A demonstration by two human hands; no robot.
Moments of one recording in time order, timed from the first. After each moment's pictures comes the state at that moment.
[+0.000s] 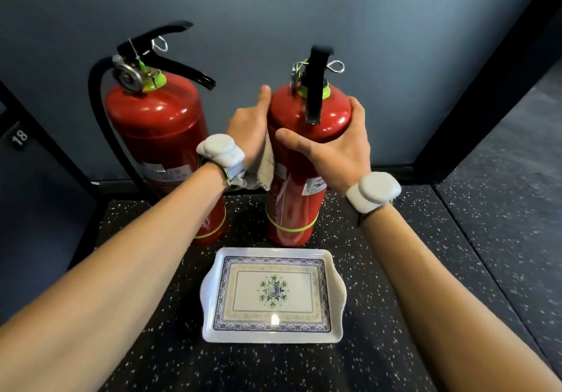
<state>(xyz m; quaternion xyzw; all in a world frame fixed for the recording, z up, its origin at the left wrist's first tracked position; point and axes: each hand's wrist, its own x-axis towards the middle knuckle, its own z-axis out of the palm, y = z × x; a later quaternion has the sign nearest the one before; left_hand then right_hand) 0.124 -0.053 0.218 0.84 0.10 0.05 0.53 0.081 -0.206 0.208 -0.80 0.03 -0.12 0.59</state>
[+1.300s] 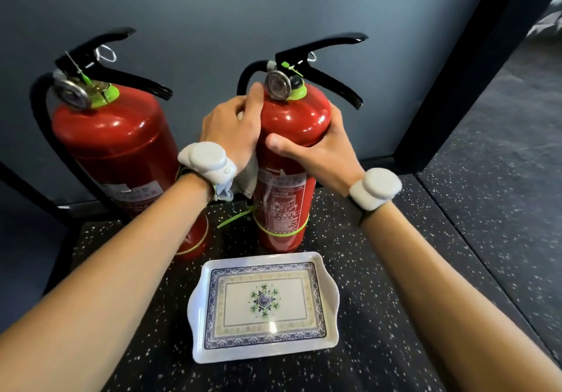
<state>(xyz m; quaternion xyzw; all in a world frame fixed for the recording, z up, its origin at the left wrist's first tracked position) 0.115 -0.073 0.229 0.87 0.00 0.14 0.46 0.094 -0.238 0.198 -0.73 -0.04 -0.07 0.67</state>
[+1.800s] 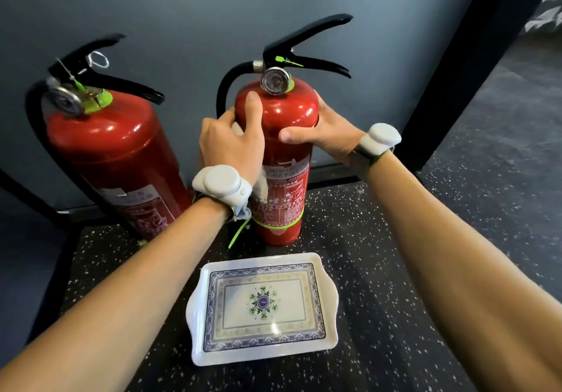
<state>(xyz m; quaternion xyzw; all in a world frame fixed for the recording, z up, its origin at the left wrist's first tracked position) 0.103 -0.095 0.213 0.85 0.11 0.22 0.47 0.155 -0.269 0.203 -0.76 -0.15 0.10 0.62</state>
